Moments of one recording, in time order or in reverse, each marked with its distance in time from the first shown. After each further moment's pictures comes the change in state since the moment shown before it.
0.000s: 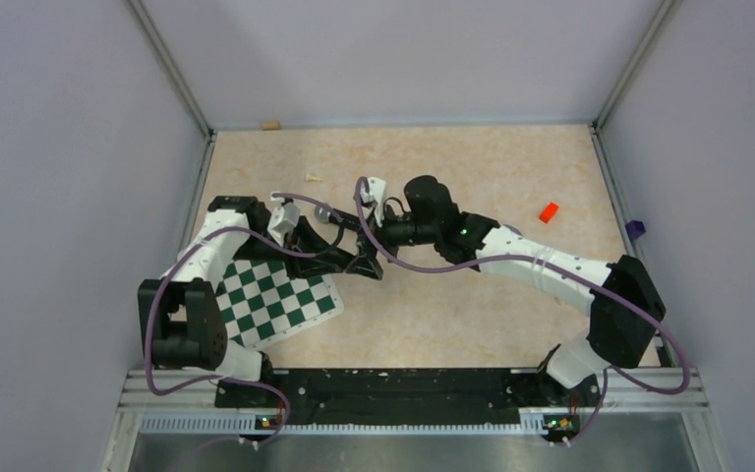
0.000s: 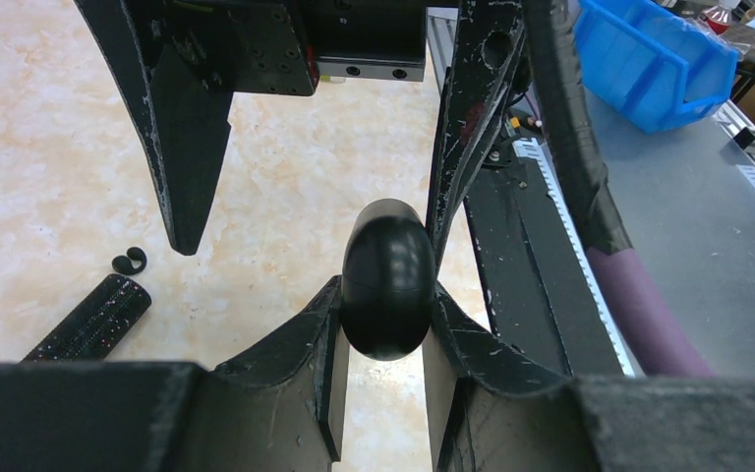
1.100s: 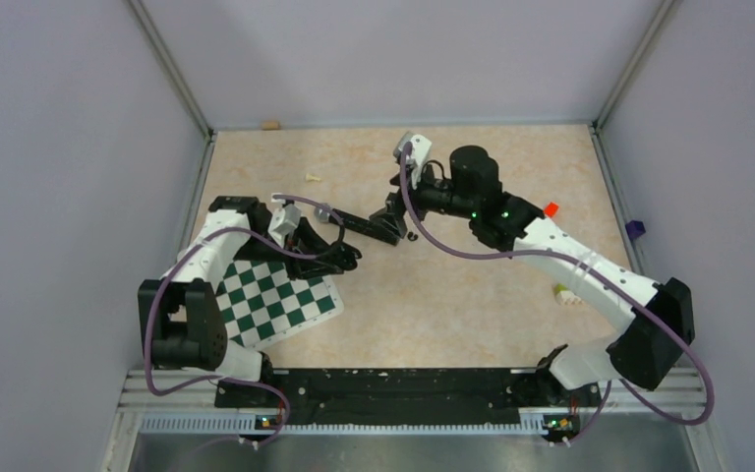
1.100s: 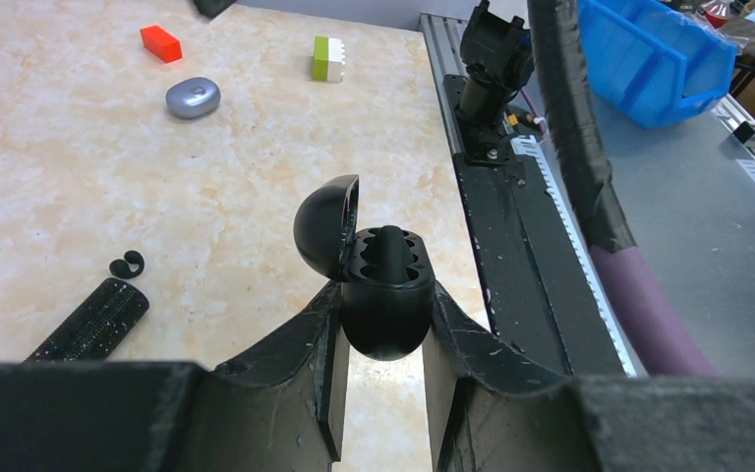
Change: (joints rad) left arm -0.007 0.001 -0.002 -0.008 -0.001 0.018; right arm -0.135 -0.128 0.086 -0.055 0.074 -0.064
